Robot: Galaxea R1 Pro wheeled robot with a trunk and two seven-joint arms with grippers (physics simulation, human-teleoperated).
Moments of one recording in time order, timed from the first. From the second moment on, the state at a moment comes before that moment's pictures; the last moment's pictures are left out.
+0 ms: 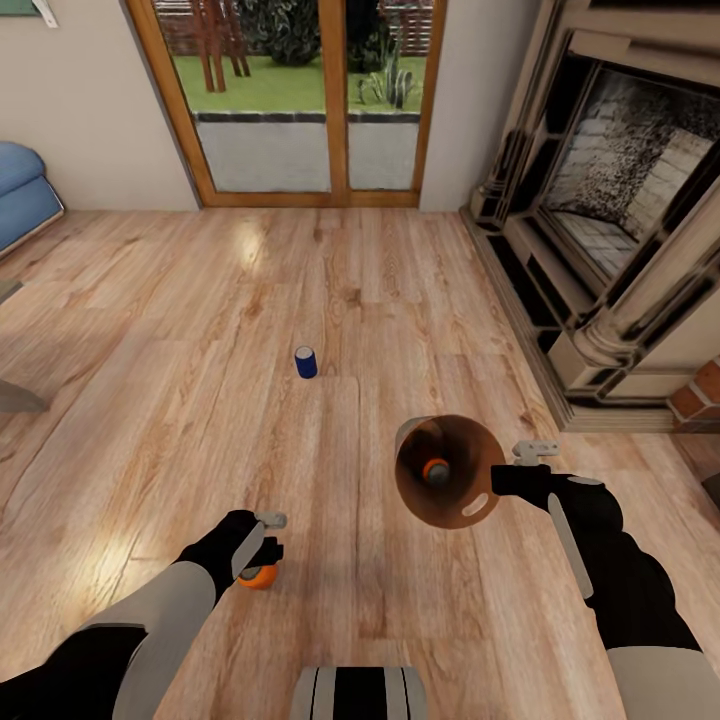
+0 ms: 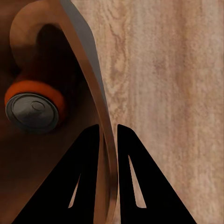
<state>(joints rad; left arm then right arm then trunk) -0.87 -0.07 0.01 -0.28 0.10 0.62 0.25 -0.55 -0.13 -0.06 -1.38 -0.02 0.82 0.19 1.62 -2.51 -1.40</state>
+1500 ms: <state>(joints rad) -0.87 -0.07 0.01 -0.29 0.10 0.62 0.24 -0.55 -0.12 -0.03 -1.38 -0.02 0.82 0.19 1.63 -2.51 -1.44</state>
